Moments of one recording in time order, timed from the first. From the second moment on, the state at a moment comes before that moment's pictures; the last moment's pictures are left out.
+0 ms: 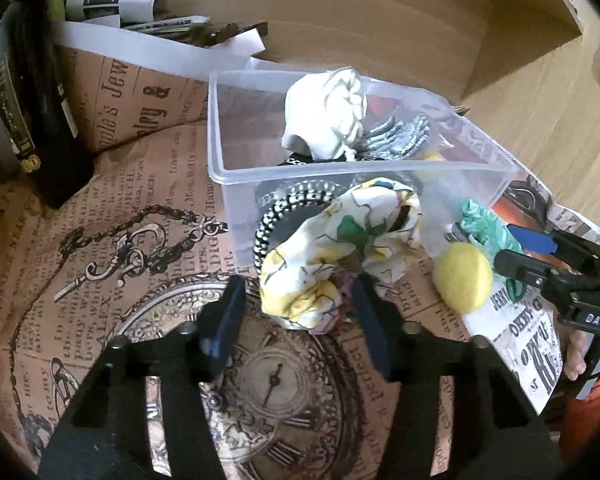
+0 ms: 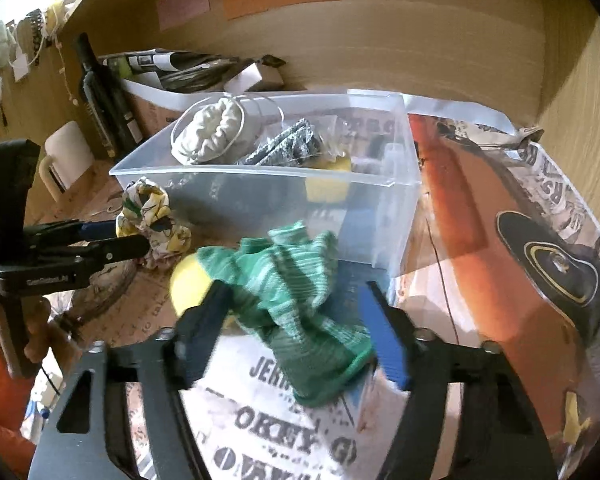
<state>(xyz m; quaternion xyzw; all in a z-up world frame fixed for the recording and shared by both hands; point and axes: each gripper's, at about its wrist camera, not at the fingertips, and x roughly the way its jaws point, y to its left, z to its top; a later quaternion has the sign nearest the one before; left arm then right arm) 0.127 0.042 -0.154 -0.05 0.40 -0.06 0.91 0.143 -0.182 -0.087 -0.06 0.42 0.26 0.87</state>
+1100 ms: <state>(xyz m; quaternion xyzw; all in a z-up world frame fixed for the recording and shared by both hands) 0.111 0.035 -0.149 -0.04 0.41 -0.08 0.91 0.133 -0.190 -0.079 -0.06 0.40 0.23 0.88</state>
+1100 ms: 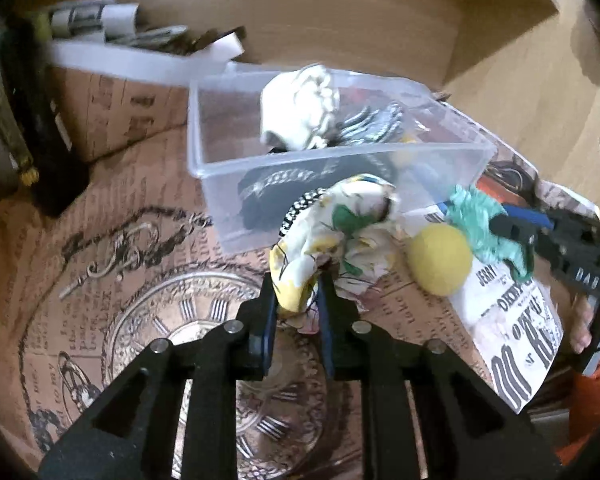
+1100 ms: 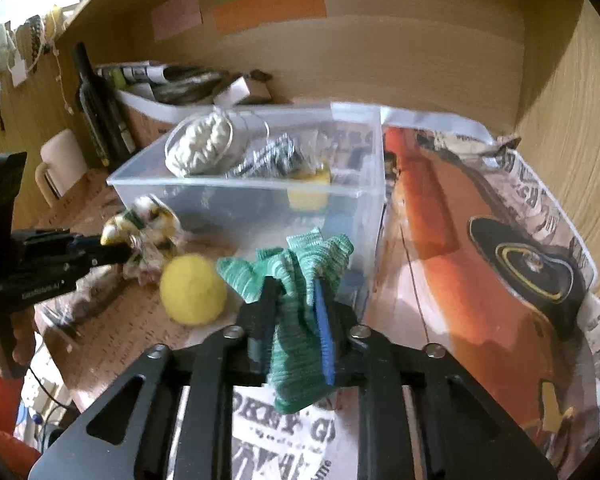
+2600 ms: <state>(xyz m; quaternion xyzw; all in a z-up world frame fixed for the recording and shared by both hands) 0.093 -0.001 -0.149 -0.01 0.40 -0.10 0.91 0.117 -0.190 -0.035 -0.03 0.31 0.25 0.92</state>
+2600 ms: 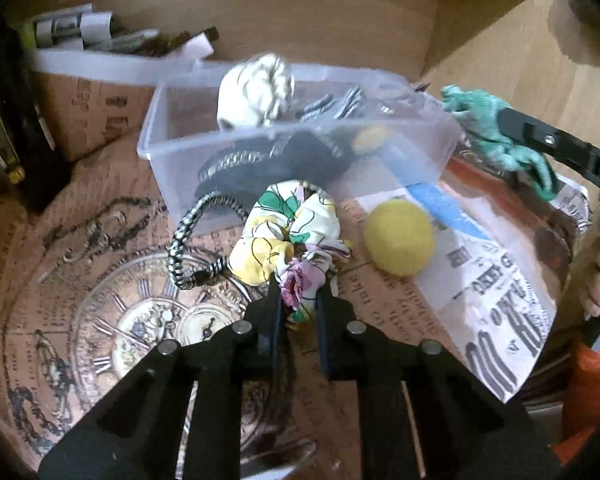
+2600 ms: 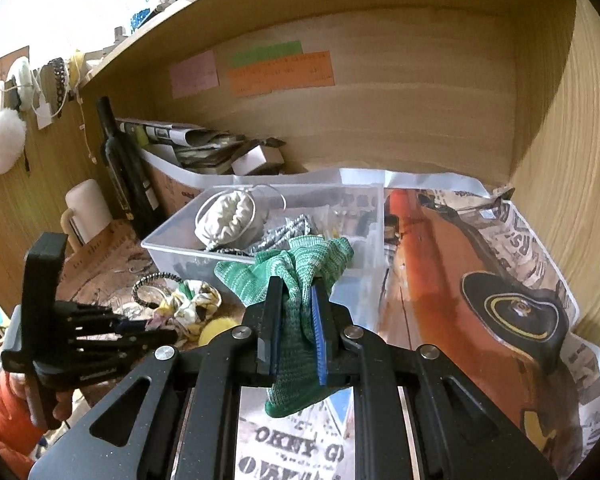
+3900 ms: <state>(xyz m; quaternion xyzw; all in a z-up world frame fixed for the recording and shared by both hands) 0.192 -0.006 -0.114 -0.05 0.37 -0.10 0.92 0.209 -0.146 -0.059 -0.07 0.36 0.23 0.90</state>
